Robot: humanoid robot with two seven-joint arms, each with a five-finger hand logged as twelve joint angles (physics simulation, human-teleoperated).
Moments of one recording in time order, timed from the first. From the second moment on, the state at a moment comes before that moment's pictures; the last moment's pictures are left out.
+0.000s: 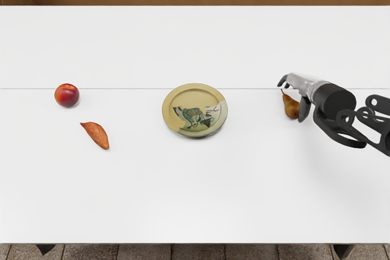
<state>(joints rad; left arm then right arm) -0.08 0.00 -0.08 -0.15 -0.06 -0.02 0.18 0.95 -0.55 0.26 1.29 -1.35 0.00 -0.61</state>
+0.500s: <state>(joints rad) -0.08 0.00 -0.08 -0.15 -0.06 -0.02 0.18 0.92 -0.52 0.26 1.28 -1.38 -0.05 -0.61</state>
